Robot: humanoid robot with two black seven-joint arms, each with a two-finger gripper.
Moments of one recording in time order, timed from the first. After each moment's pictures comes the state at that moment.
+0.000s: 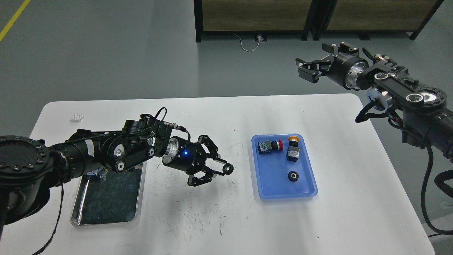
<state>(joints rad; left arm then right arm) -1.12 0.00 0.32 -0.59 1.00 -0.49 -0.49 1.05 -0.46 0.28 0.62 -0.44 0.21 0.12</state>
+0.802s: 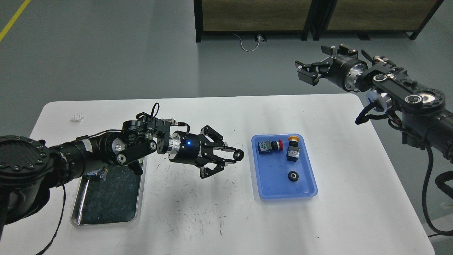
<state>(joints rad) -1.11 0.00 0.35 -0.60 0.73 -0.49 -0.49 1.05 -0.46 0.26 0.62 -0.44 0.21 0.12</state>
